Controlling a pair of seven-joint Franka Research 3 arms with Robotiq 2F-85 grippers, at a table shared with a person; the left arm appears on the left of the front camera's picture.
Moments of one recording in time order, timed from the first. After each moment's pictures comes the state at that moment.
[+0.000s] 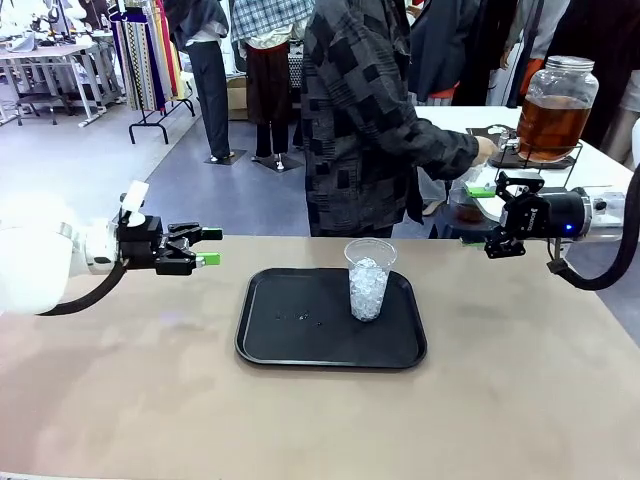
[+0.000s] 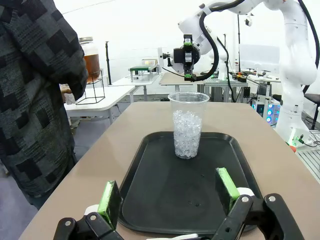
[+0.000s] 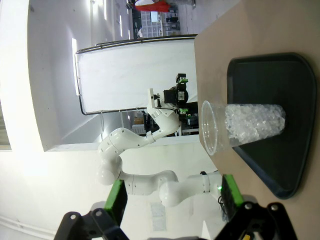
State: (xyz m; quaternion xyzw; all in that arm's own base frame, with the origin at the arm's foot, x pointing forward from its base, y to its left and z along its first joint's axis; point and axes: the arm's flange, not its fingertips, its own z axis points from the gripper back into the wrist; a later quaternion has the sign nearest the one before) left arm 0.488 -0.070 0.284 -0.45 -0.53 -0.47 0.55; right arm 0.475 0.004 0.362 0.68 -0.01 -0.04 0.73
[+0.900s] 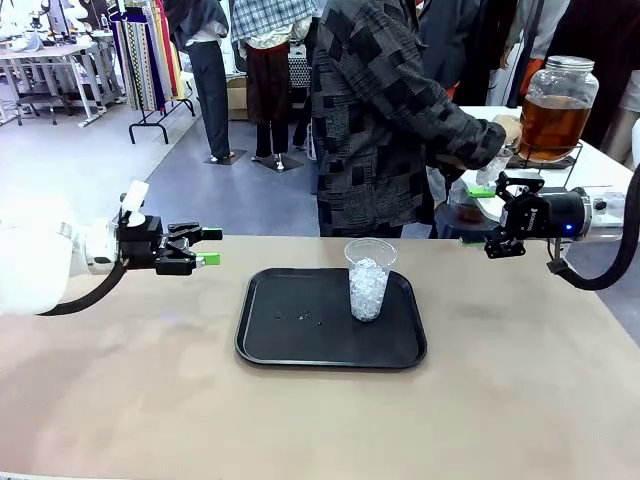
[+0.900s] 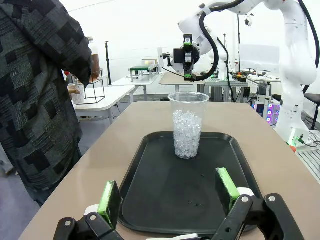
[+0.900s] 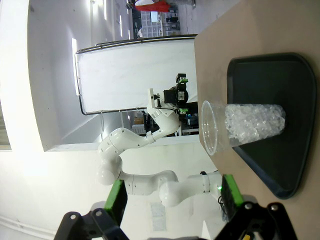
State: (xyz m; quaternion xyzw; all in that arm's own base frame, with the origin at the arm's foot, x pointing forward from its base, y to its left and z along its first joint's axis) left arm 0.488 -0.070 0.284 -0.45 -0.53 -0.47 0.55; right arm 0.475 0.004 0.362 0.68 -0.01 -0.04 0.73
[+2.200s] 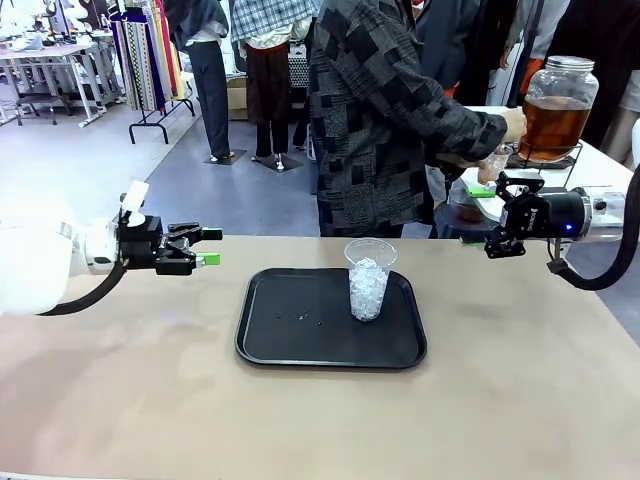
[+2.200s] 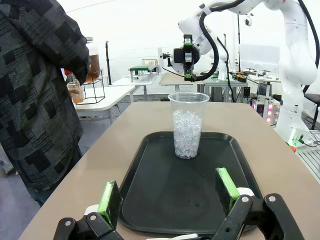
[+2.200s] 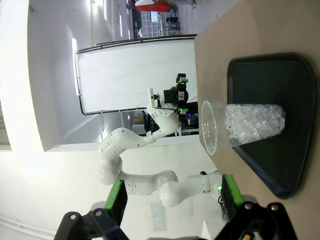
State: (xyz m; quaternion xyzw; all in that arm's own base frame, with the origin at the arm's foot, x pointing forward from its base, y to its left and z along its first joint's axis) left arm 0.488 -0.070 0.284 -0.45 -0.53 -0.47 0.55; right arm 0.475 0.004 0.362 0.68 -0.01 -0.04 0.73
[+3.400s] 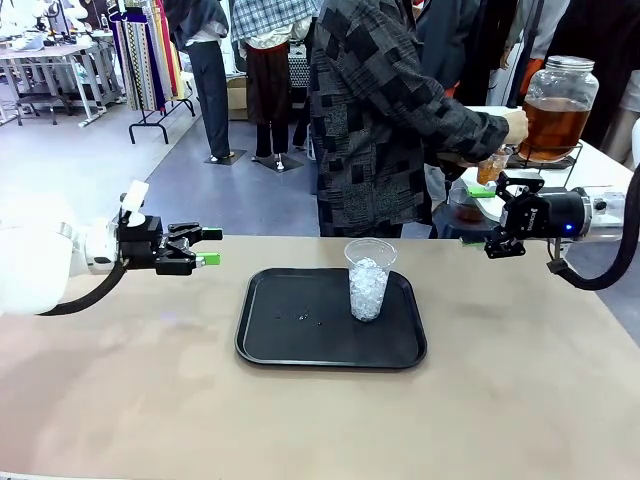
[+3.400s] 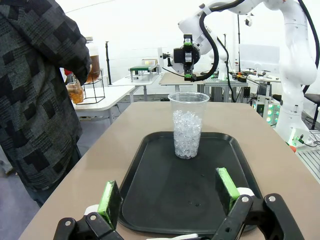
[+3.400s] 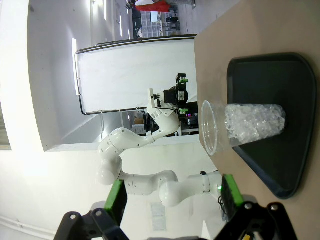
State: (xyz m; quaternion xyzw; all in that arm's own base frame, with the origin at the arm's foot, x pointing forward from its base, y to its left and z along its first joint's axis) left arm 0.488 -0.070 0.284 -0.45 -0.53 -0.47 0.55; right arm 0.475 0.004 0.362 0.68 -0.01 -0.04 0.73
